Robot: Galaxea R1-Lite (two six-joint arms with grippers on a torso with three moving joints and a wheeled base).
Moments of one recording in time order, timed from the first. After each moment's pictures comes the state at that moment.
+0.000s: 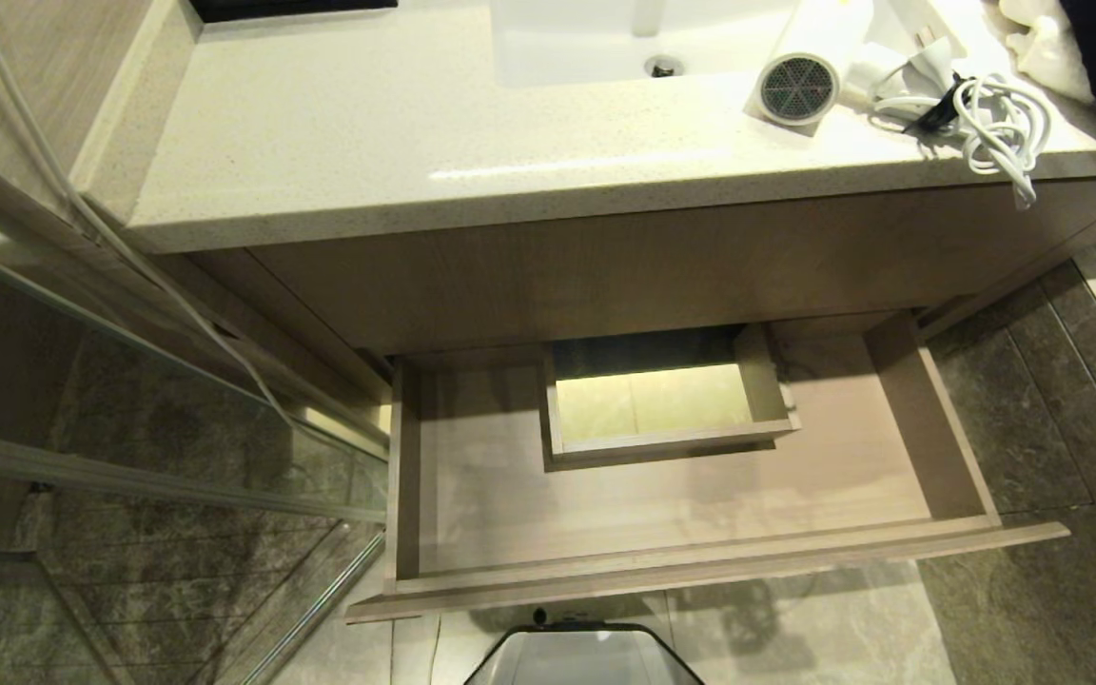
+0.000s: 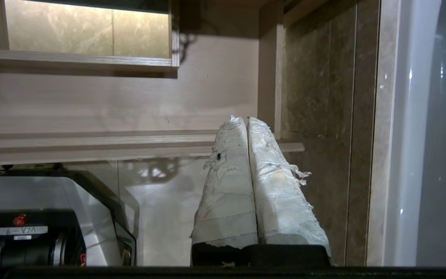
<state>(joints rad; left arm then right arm) 0.00 0.00 0.00 0.00 0.00 0.00 -0.15 0.86 -0.62 0.02 -0.04 -0.29</state>
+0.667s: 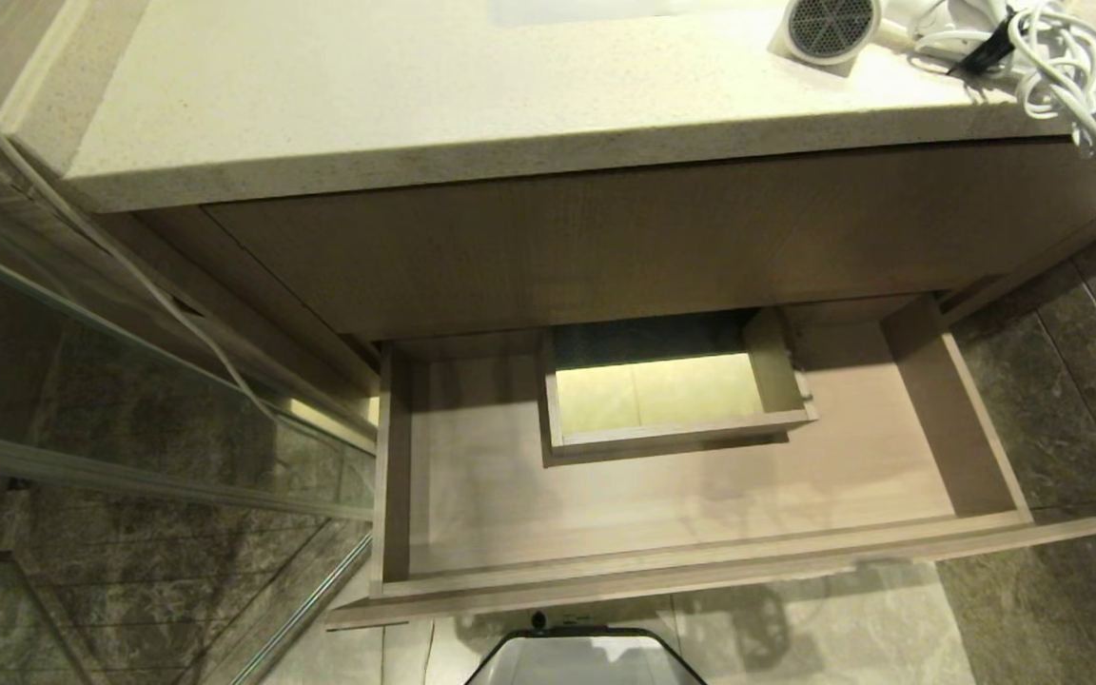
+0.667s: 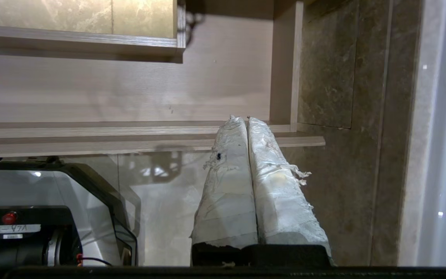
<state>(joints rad) 0.00 0.00 0.00 0.00 0.00 0.00 -0.15 0.86 -0.57 -0.01 -0.04 -0.30</state>
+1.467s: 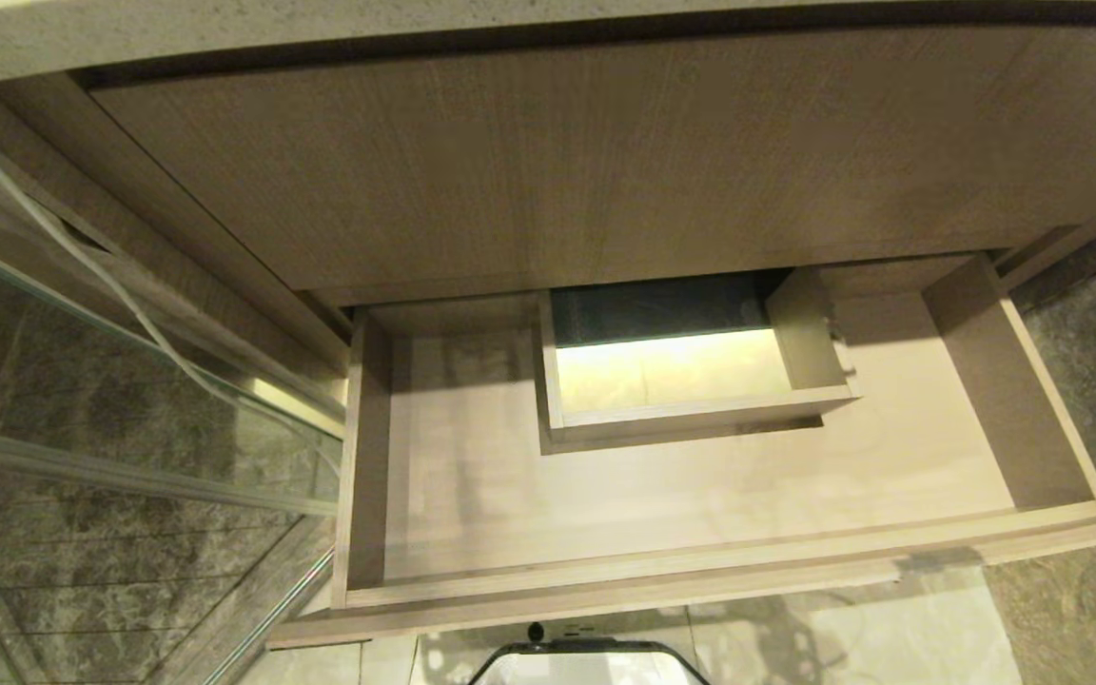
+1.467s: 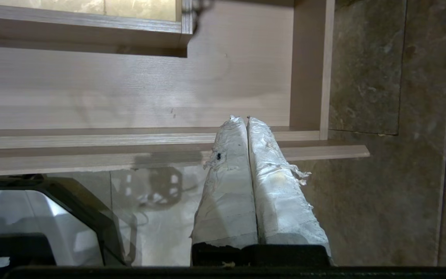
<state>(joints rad) 0.00 0.00 0.00 0.00 0.00 0.00 -0.15 0.84 -0.51 -0.07 -0.04 -0.30</state>
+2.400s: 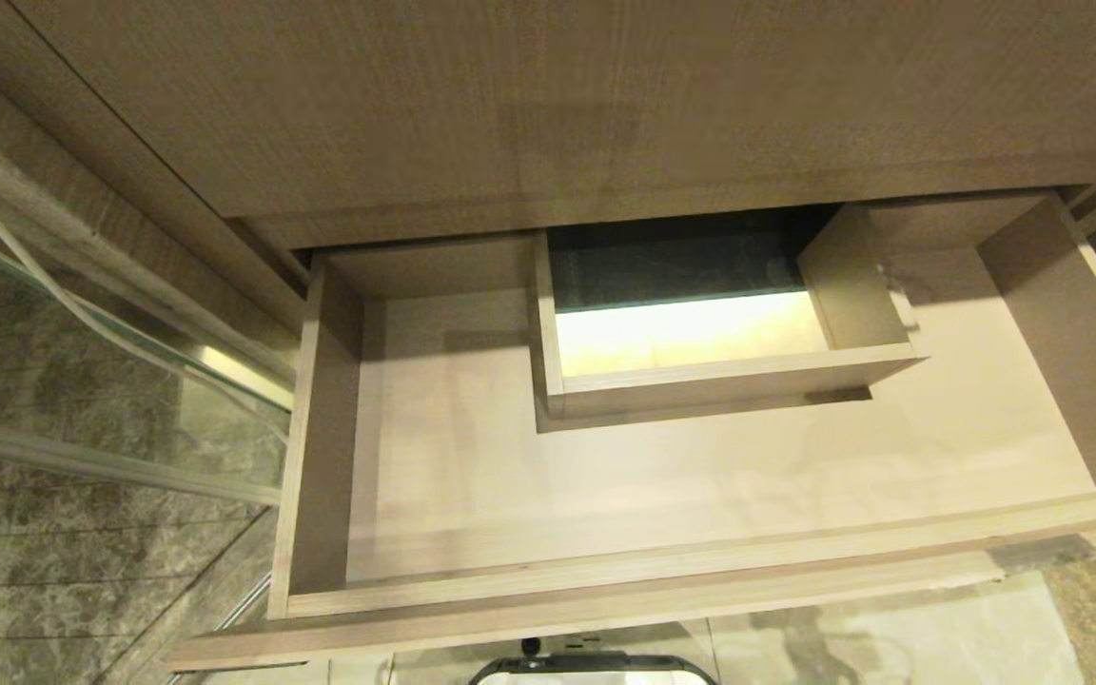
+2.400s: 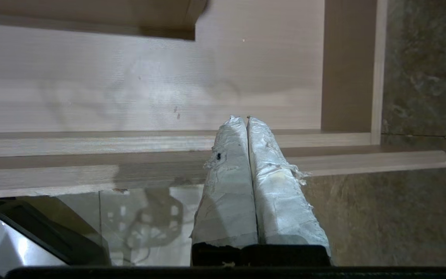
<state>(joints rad) 0.00 0.00 0.00 0.00 0.00 0.00 -0.15 0.80 -0.44 -0.13 -0.04 -0.30</state>
